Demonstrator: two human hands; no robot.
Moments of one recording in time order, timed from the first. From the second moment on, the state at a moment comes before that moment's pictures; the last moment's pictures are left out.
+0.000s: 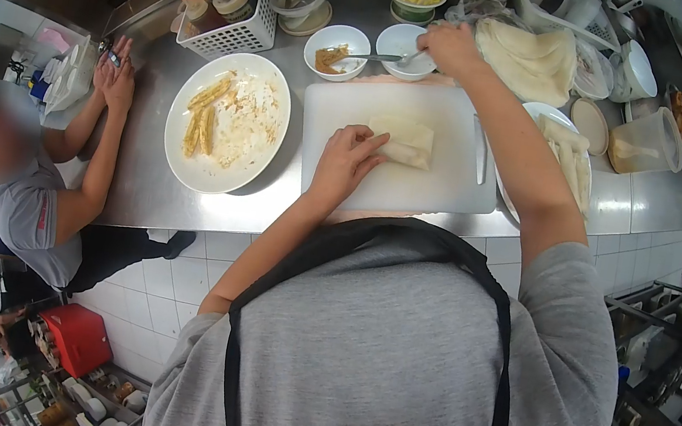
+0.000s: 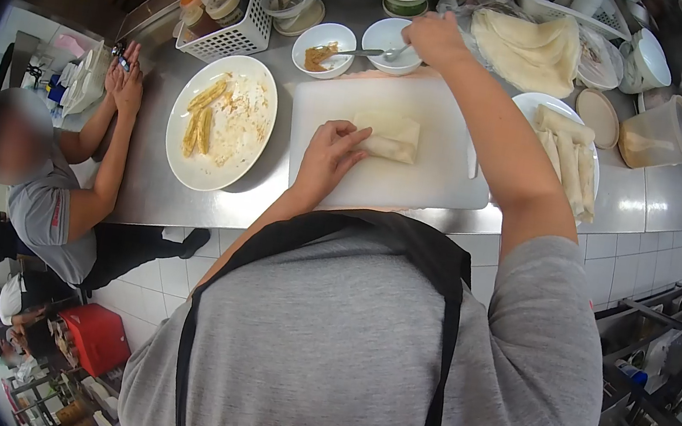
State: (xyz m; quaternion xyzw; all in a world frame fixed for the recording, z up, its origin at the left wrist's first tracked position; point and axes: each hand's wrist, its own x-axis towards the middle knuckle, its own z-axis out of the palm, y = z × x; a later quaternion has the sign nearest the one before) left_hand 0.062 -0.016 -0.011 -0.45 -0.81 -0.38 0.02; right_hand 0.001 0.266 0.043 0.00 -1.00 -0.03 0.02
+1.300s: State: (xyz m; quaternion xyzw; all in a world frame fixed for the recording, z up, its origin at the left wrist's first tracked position) left_hand 0.062 -0.016 -0.011 -0.39 -0.80 -0.46 -0.01; right_hand 0.156 0.233 0.043 -0.05 -0.99 0.07 0.15
